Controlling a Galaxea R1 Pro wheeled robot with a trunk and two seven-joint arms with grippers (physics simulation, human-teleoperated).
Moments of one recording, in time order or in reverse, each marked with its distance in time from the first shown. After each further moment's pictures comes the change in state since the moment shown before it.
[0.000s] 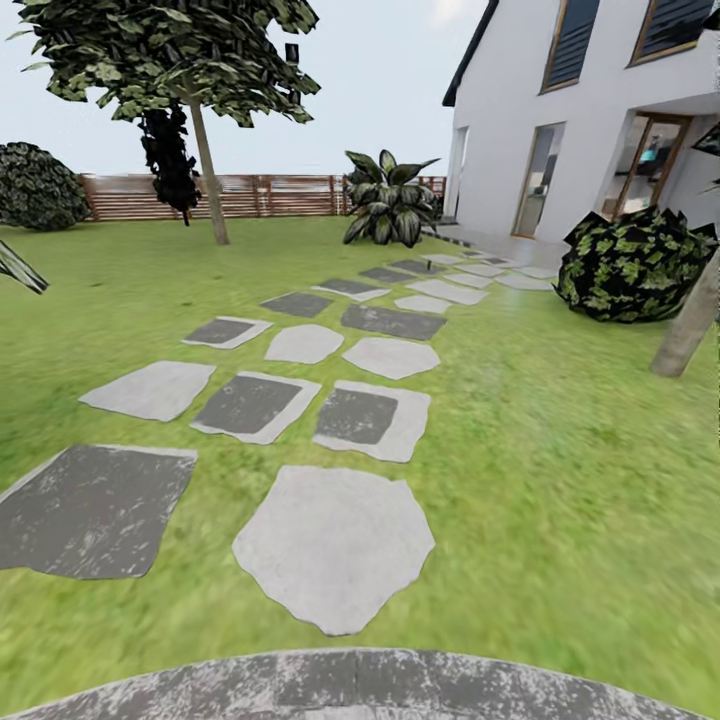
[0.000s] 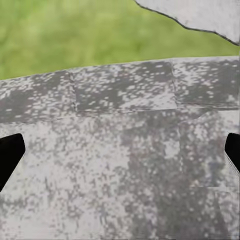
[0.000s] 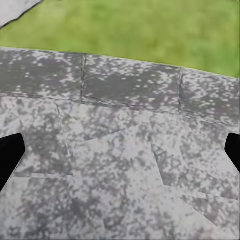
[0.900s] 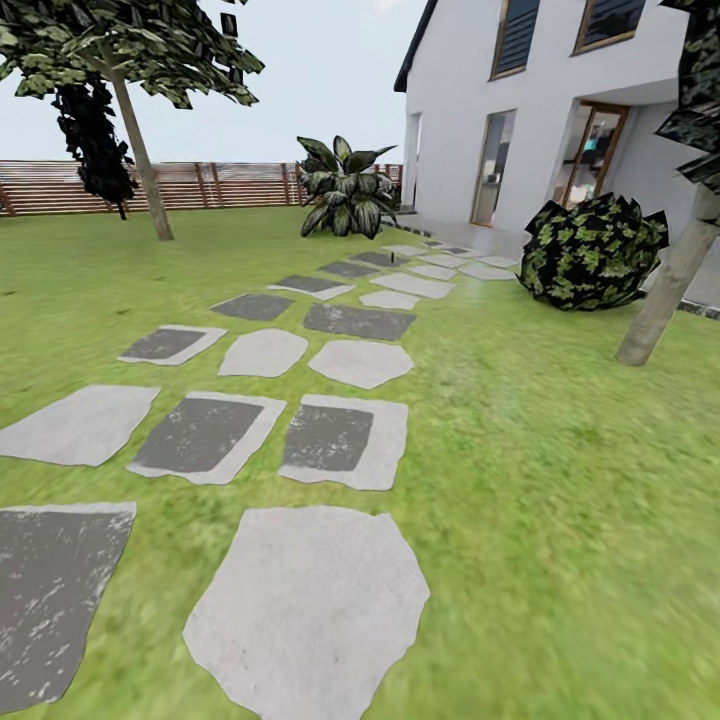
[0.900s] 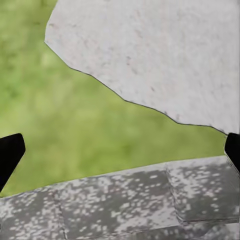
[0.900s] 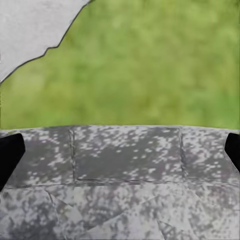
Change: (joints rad) left arm 0.000 0.000 0.000 0.000 0.000 0.000 0.000; right arm 0.000 0.000 -0.004 0.000 0.000 0.000 0.000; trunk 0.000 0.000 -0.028
